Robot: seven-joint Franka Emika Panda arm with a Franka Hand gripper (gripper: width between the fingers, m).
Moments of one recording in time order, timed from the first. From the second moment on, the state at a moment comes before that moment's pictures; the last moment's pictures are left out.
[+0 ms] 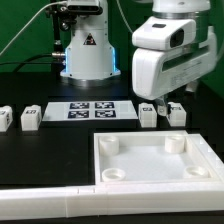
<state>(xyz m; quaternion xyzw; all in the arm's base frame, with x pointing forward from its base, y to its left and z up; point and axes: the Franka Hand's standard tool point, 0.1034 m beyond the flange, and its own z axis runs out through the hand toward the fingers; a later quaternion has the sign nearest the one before) 0.463 0.152 0.059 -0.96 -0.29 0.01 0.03</state>
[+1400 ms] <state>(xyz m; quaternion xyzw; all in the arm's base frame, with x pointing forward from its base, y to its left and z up) 0.421 0.169 0.054 -0.90 -0.05 0.43 0.01</state>
